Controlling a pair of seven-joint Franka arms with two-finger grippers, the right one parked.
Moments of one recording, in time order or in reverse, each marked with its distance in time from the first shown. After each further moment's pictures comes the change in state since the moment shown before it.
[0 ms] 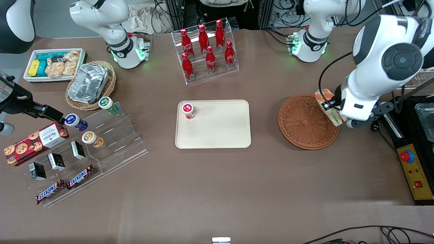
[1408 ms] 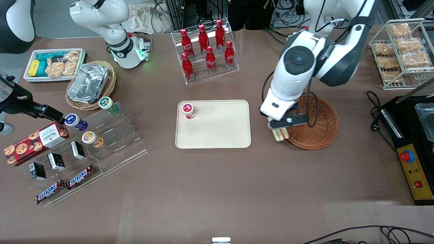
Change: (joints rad) arm -0.242 0.146 -0.093 -0.053 0.016 0.393 -0.056
